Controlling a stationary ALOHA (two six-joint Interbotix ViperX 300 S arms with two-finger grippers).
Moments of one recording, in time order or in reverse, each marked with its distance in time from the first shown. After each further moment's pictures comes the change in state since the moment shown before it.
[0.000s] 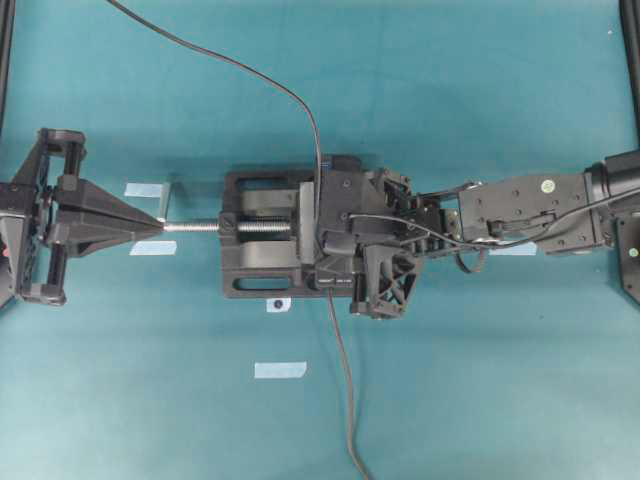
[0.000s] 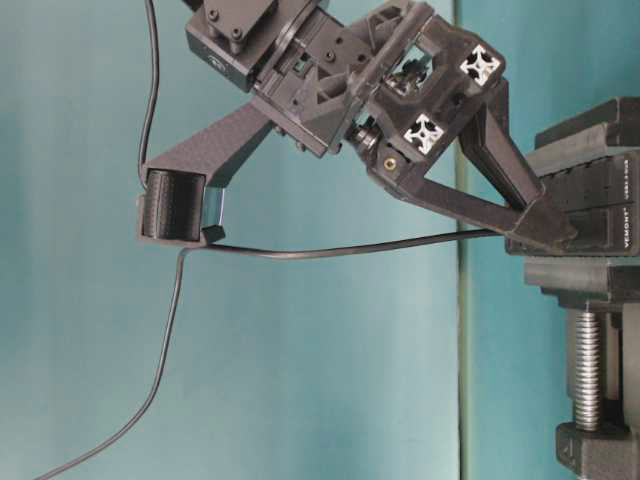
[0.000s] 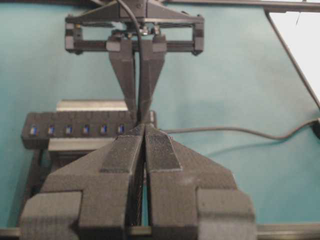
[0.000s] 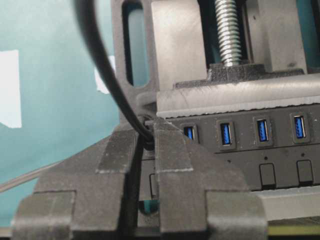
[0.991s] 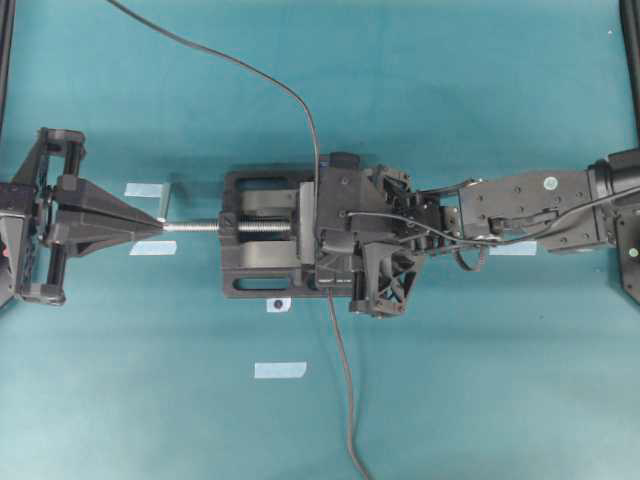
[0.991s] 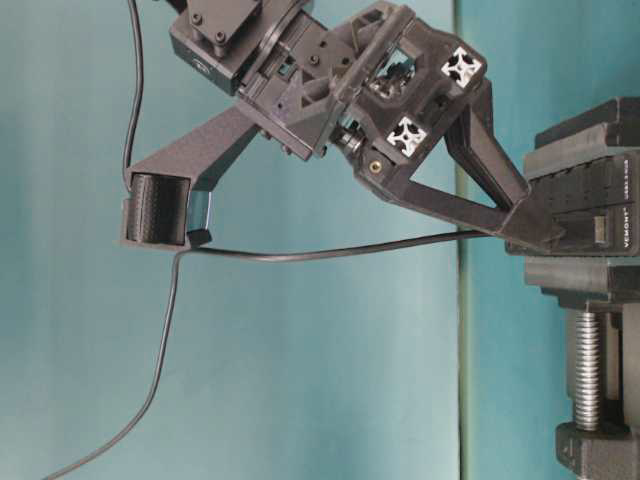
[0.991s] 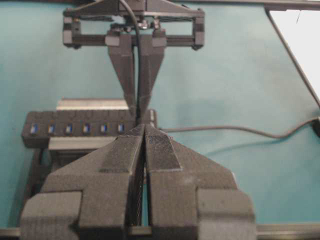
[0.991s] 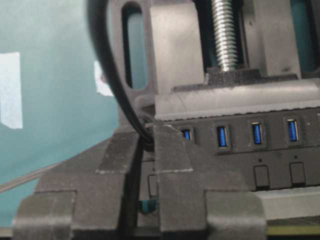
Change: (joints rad) left arm 0.000 -0.003 -0.003 0.000 0.014 0.002; right arm -0.005 -0.018 -0.017 -0.006 0.002 0.000
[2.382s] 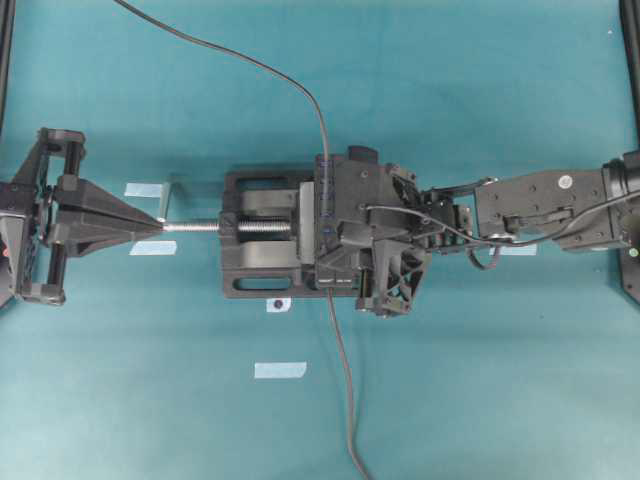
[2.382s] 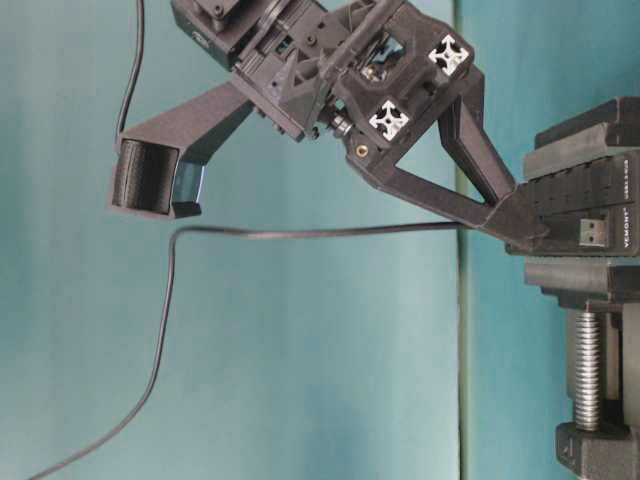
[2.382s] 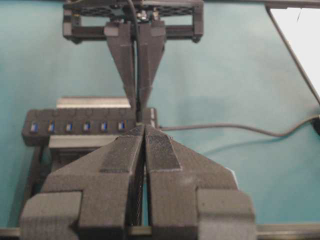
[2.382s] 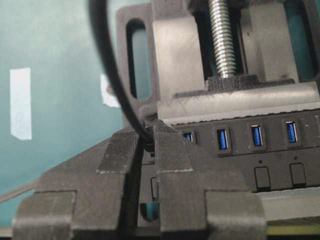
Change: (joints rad) left arm 0.000 0.000 -0.002 0.000 0.005 0.000; right arm -0.005 -0.032 0.054 0.011 -0.092 0.000
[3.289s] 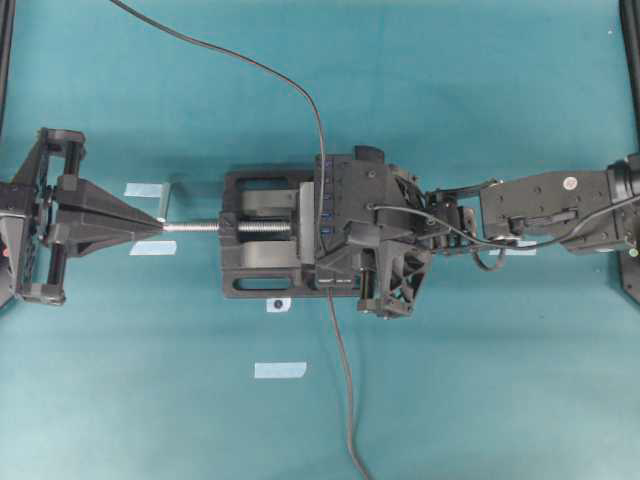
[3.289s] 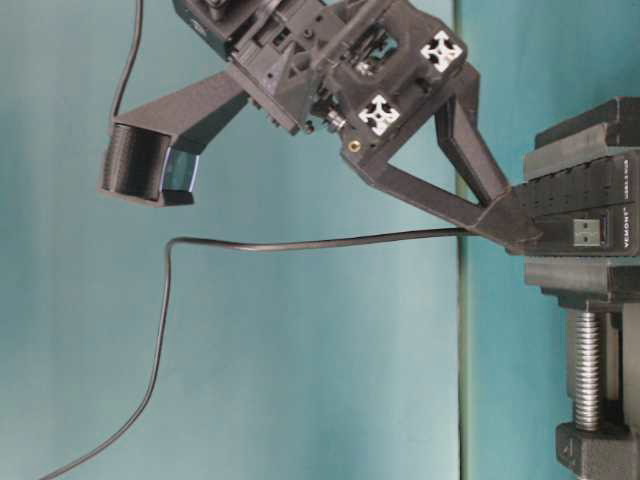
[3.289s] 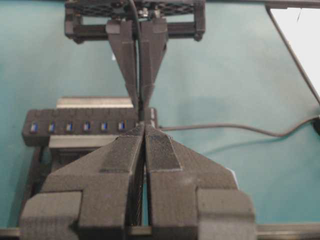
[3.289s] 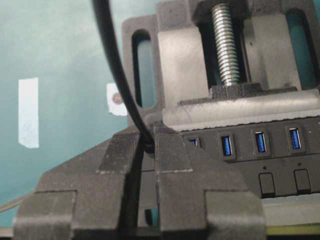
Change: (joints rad) left arm 0.000 0.002 0.000 0.000 0.000 0.000; right arm 0.005 -0.009 0.028 0.034 -0.092 0.000
